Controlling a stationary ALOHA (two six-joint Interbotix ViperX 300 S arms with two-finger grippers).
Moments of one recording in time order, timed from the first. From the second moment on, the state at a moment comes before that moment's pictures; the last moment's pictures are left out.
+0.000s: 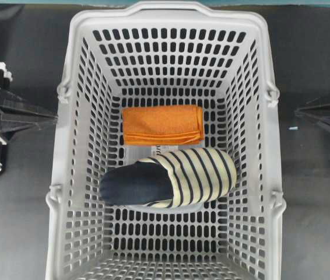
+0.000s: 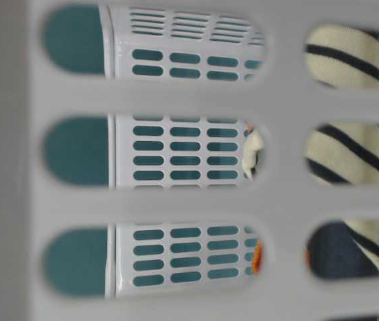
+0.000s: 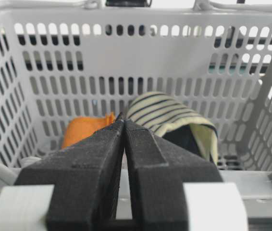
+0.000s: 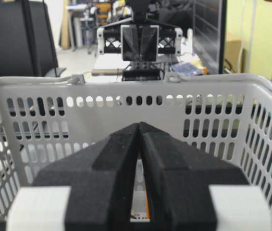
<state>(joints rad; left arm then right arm) 0.00 -0.96 1.17 0.00 -0.29 0.00 0.00 -0.97 1.18 0.00 -0.29 0.00</state>
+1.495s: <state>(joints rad) -0.16 0.18 -0.17 0.04 1.04 -0.21 0.00 -0.97 1.21 0.02 -0.19 0.02</state>
